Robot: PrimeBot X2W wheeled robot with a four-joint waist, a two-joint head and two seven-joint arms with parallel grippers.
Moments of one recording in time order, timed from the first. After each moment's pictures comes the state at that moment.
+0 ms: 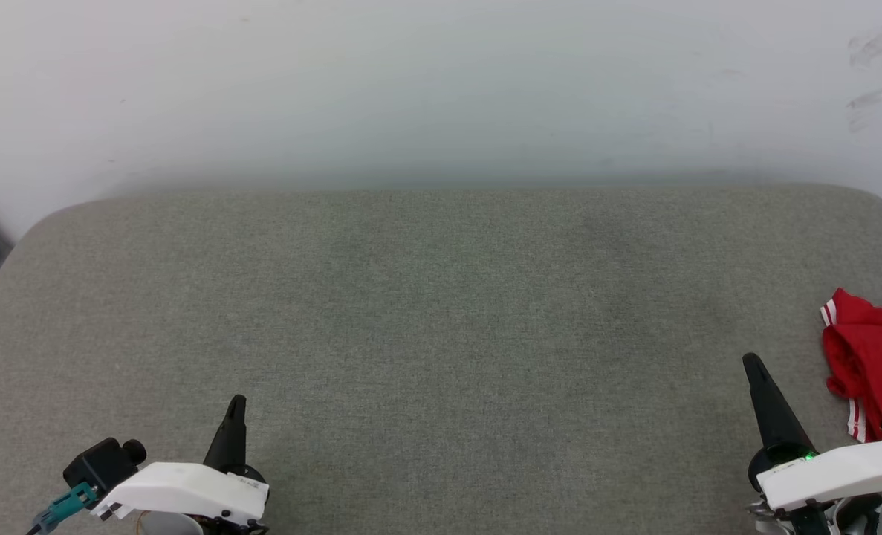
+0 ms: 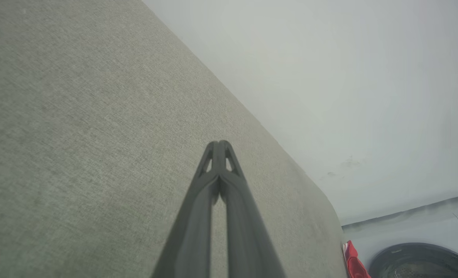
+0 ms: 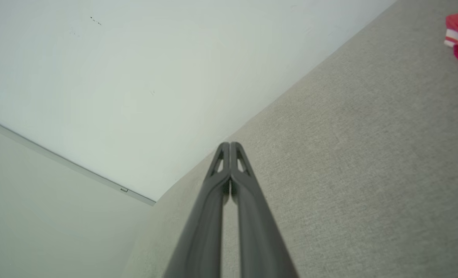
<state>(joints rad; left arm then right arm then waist) -0.02 0.18 -0.11 0.21 -1.04 0.03 -0.08 0.01 -0.06 -0.07 0.07 0.90 0.13 0.07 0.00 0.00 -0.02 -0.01</state>
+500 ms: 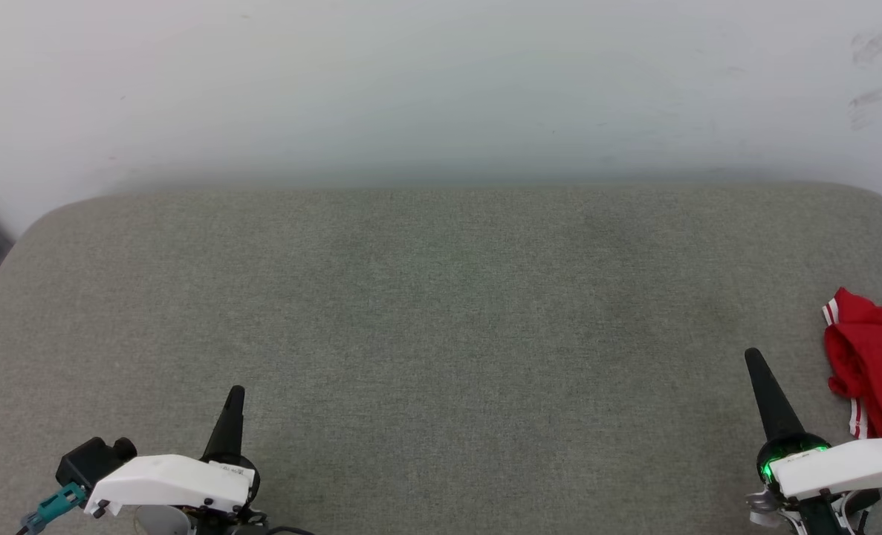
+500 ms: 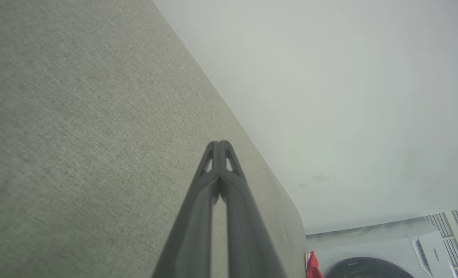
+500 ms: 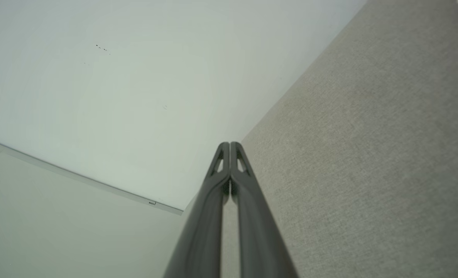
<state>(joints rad) -0.04 0.15 -0.06 0.21 -1.18 -0.01 -0.04 -0.02 -0.06 -0.08 0.11 1.07 0.13 0.08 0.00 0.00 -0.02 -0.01</state>
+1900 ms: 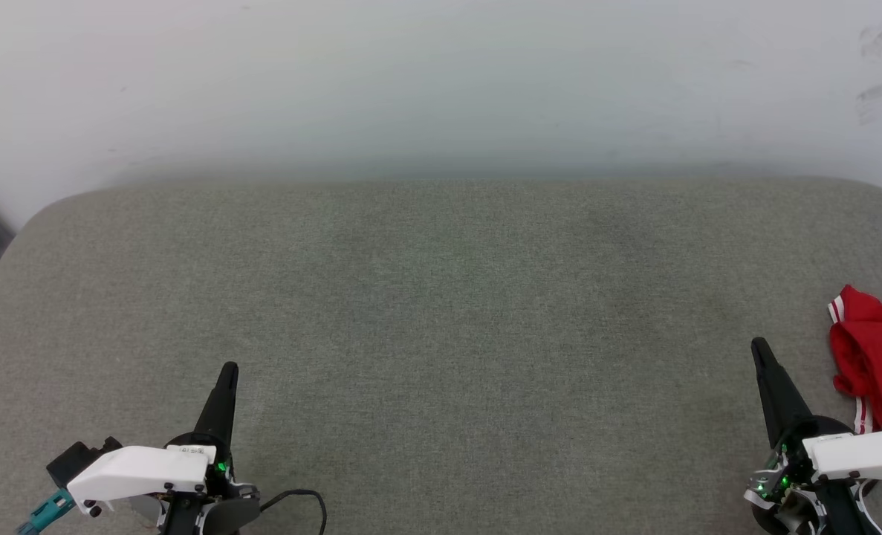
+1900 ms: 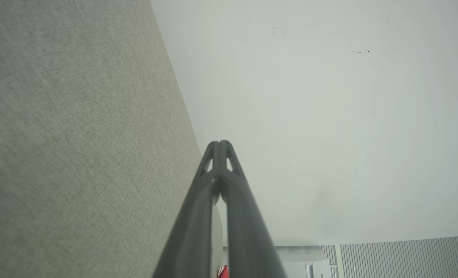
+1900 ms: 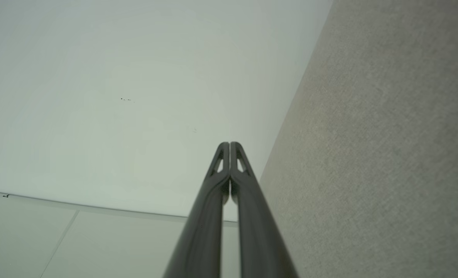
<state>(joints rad) -0.08 0.09 0.05 0.24 -1.49 -0.09 0.06 -0.08 -0.06 -0.10 0.21 1.45 0.13 0.10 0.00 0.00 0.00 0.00</state>
